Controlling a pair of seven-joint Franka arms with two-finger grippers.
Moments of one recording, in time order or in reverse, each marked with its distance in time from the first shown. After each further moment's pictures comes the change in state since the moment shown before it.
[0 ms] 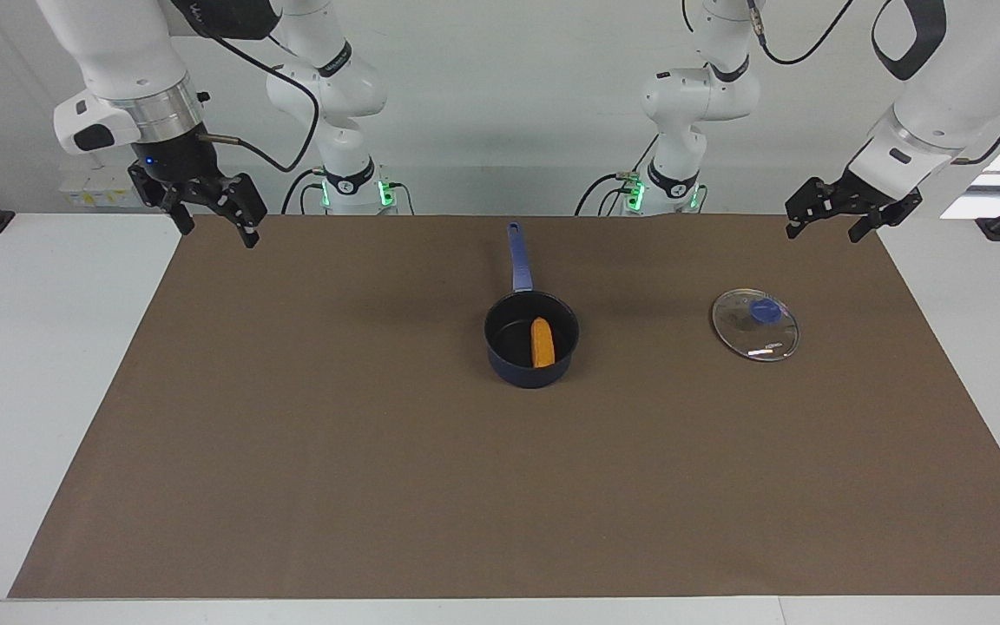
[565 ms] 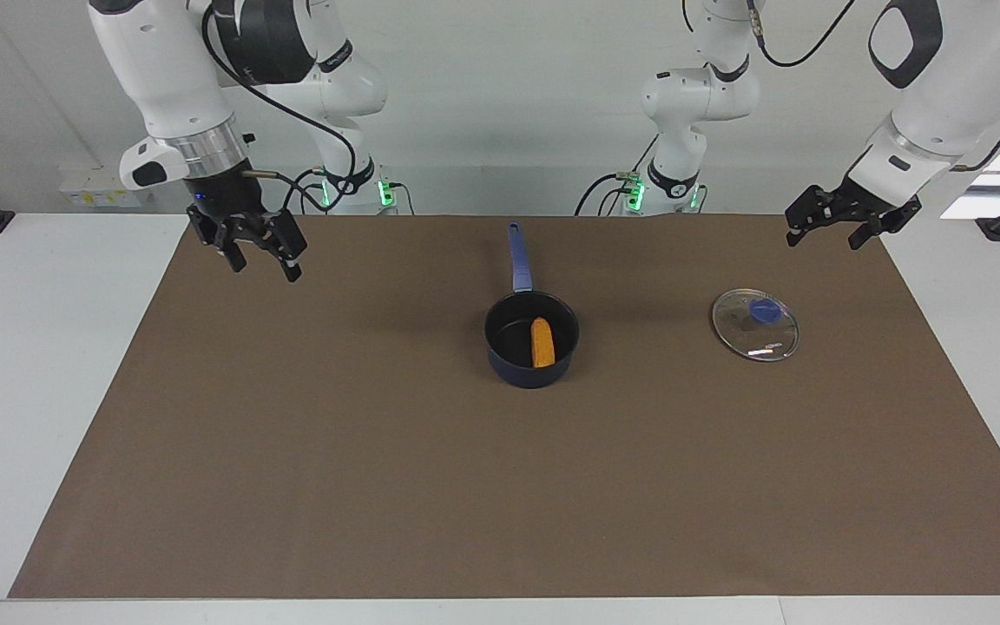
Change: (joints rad) left arm -0.004 0.008 -0.007 -0.011 0.000 0.018 0.000; right arm -0.001 -0.056 -0.005 -0.062 0.009 0.033 0.007
